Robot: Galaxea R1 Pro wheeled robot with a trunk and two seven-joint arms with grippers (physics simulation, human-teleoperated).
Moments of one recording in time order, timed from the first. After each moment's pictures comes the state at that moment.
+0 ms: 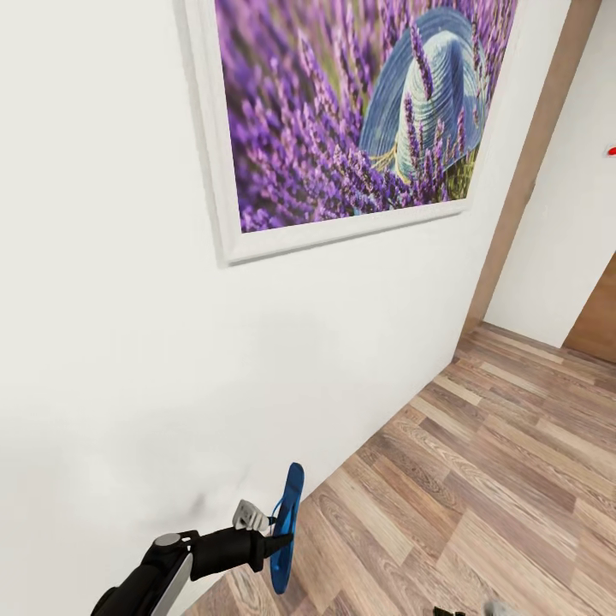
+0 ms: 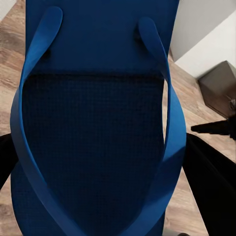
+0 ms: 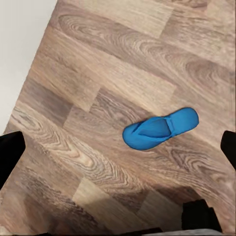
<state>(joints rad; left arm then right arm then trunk) -0.36 0.06 -0.19 -0.81 0.17 0.22 -0.89 -0.01 -0.13 -0.16 -0.98 -0.44 0.45 0.16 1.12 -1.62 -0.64</state>
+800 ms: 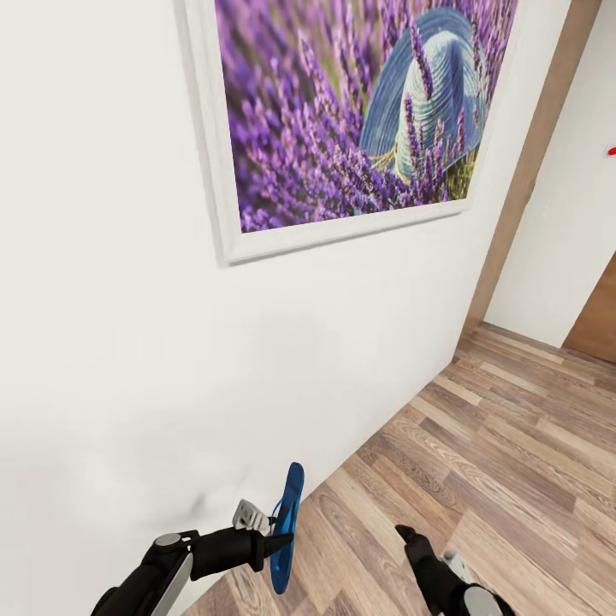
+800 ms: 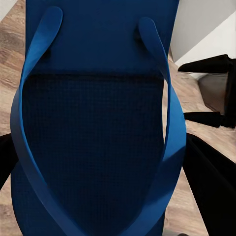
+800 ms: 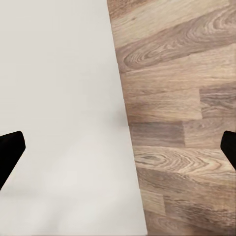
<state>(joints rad) -0.36 0.06 -0.19 -0.81 0.17 0.22 -0.89 -0.10 0.06 -0.16 -1.13 -1.15 0.38 -0.29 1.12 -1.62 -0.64</state>
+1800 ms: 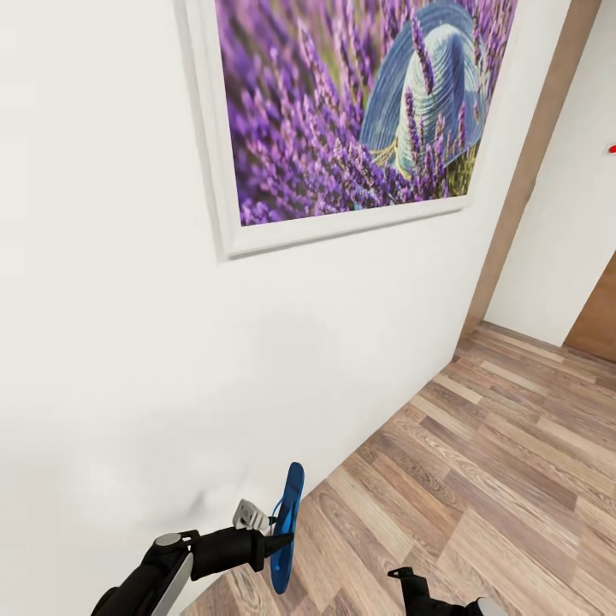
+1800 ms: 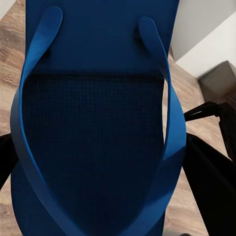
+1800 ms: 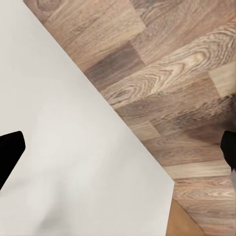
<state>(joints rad) -0.36 0.06 -0.19 -0.81 0.17 0.22 -0.89 -0.10 0.06 -0.16 -1.06 -1.66 0.39 -0.70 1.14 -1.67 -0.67</state>
